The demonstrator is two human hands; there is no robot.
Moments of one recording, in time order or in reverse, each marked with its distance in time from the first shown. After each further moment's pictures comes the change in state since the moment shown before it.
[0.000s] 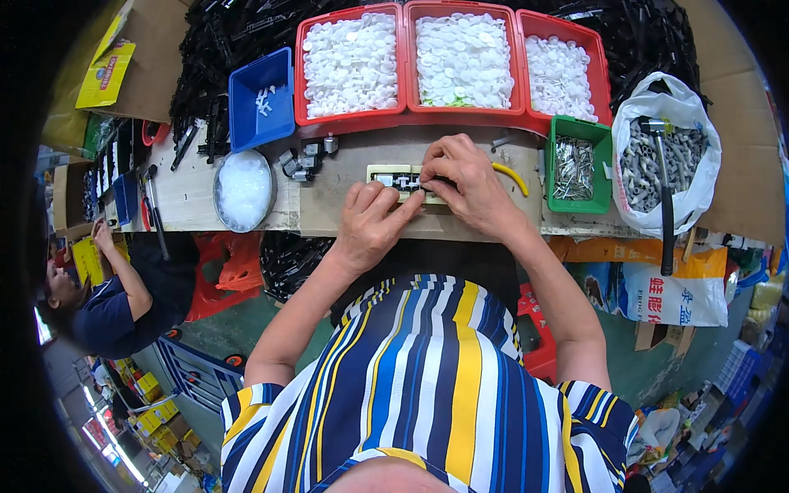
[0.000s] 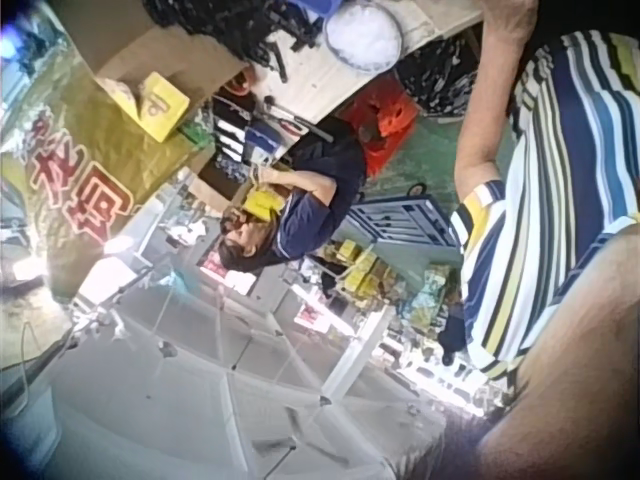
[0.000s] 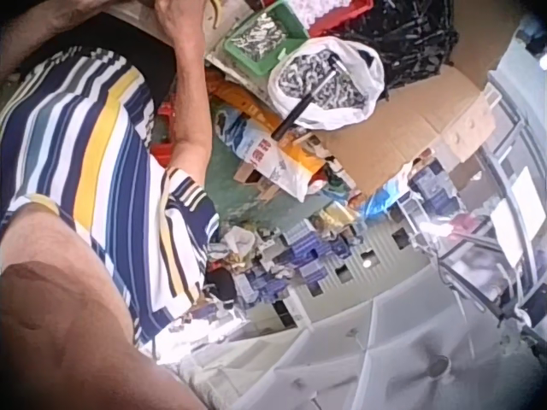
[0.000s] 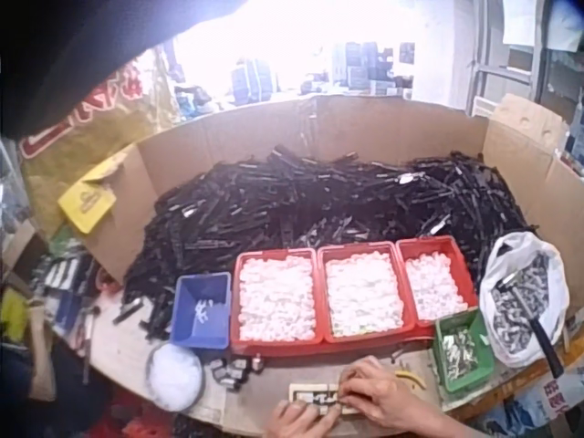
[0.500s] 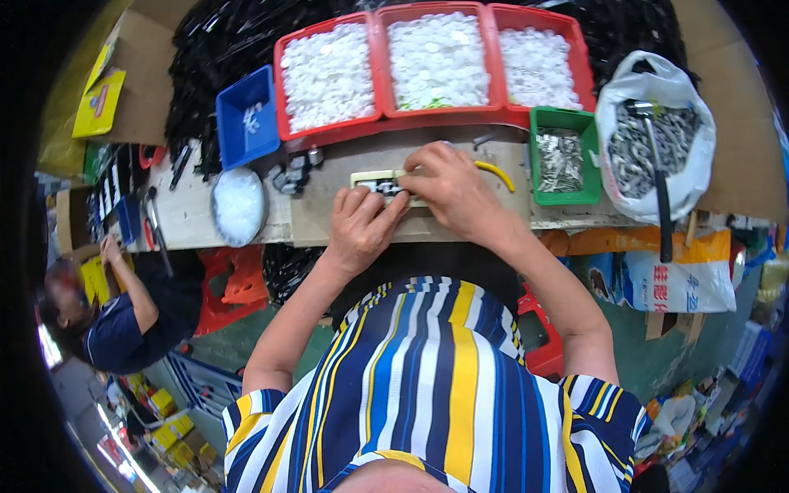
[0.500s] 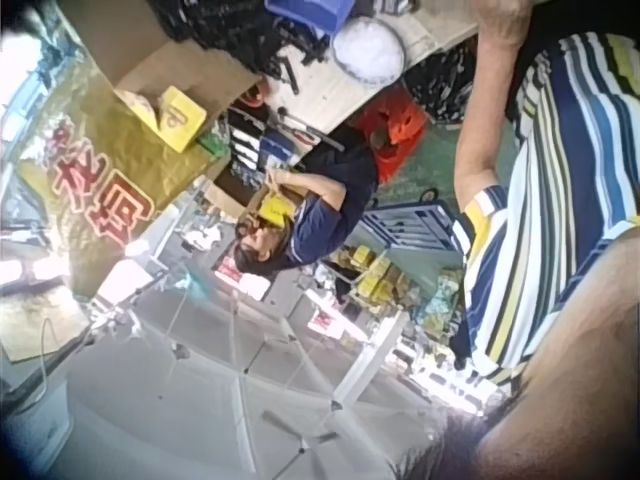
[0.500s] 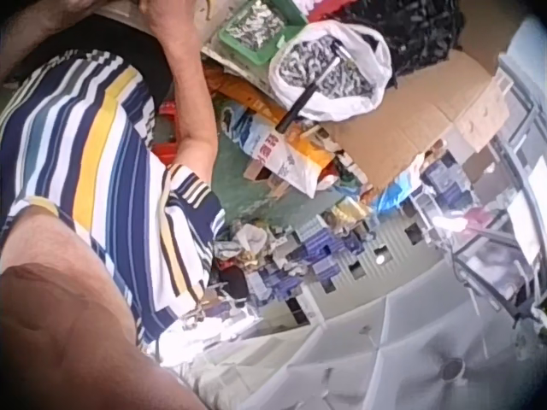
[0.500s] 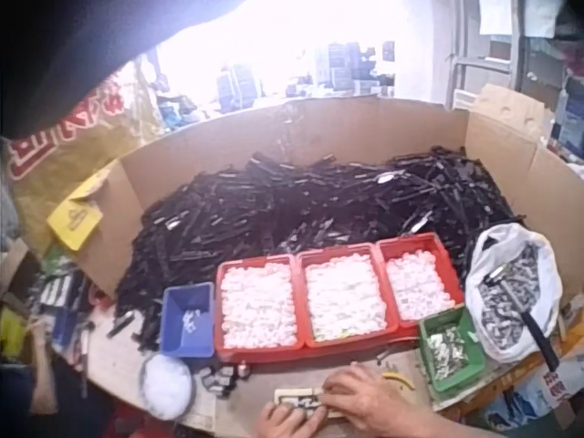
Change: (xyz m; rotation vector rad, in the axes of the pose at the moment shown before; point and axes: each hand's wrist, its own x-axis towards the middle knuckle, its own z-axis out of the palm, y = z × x) left_hand 0.003 -0.003 0.005 0.042 0.004 0.039; right_hand -0.011 0.003 0.001 -0.160 0.015 -0.146
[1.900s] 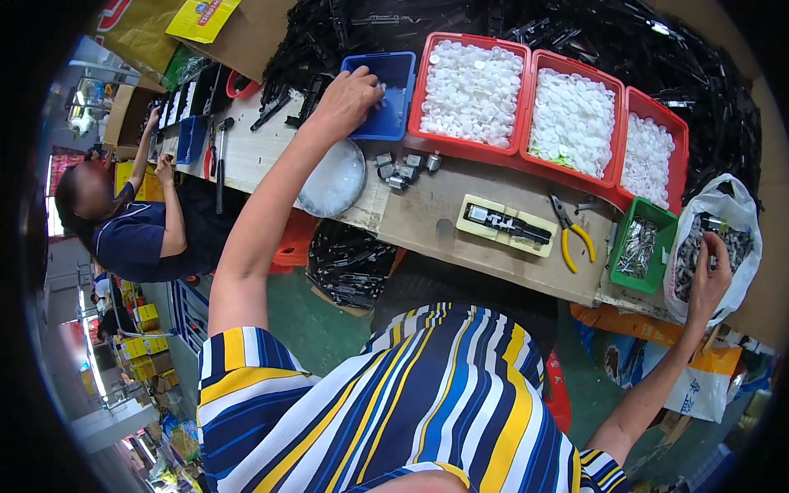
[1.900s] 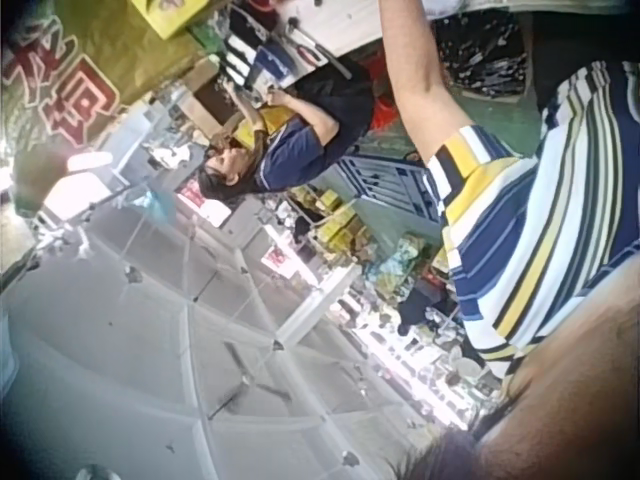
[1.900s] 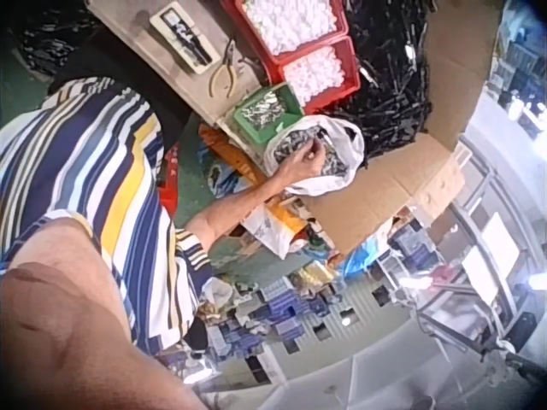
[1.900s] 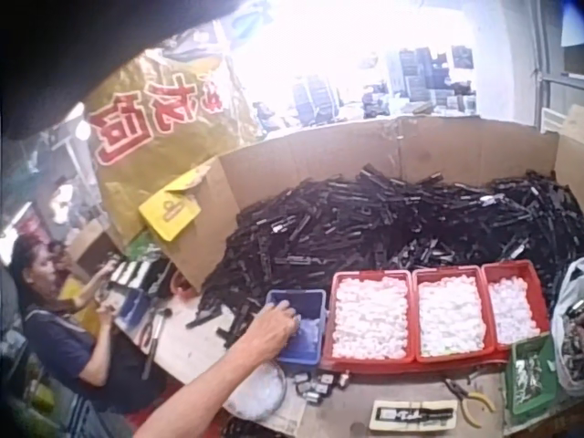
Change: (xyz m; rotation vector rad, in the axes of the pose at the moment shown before) left_hand 0.022 -0.237 -0.078 0.477 -0.380 -0.080; right_hand -0.125 0.109 -0.206 -0.446 0.369 0.659
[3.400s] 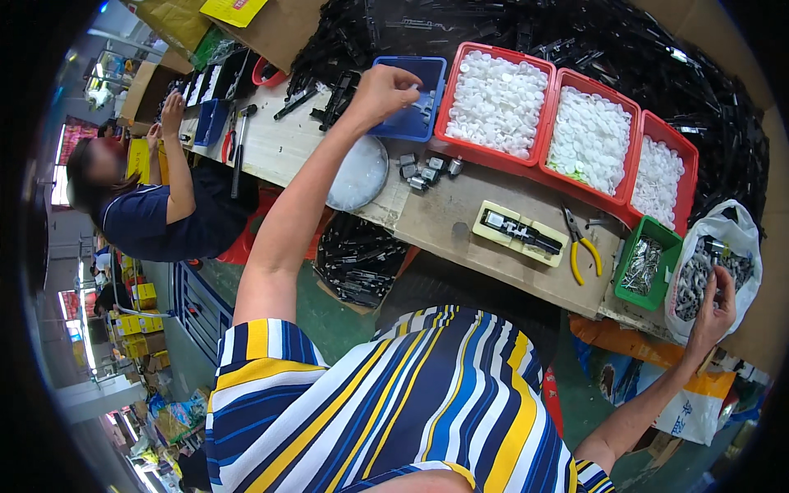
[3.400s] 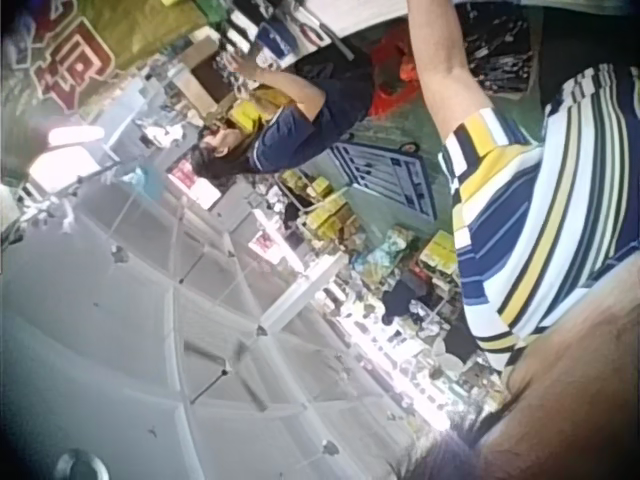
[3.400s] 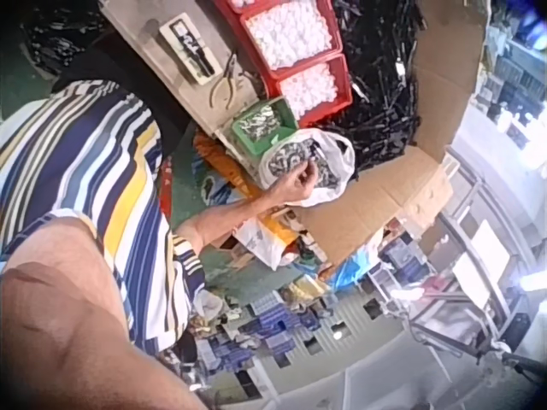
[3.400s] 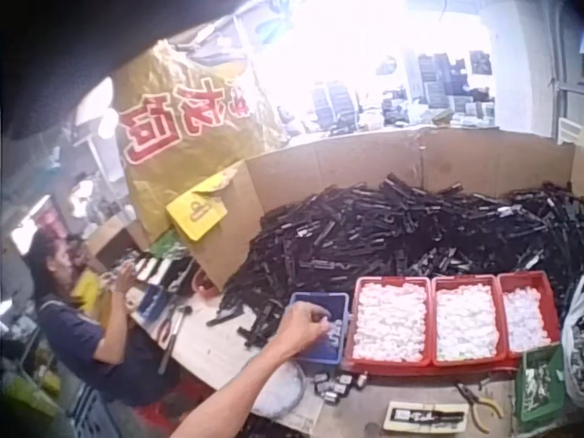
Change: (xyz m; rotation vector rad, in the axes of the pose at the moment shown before) left_hand 0.016 0.012 -0.009 -0.761 0.049 -0.656; right_hand -0.015 0.001 -0.013 0.180 0.088 0.024
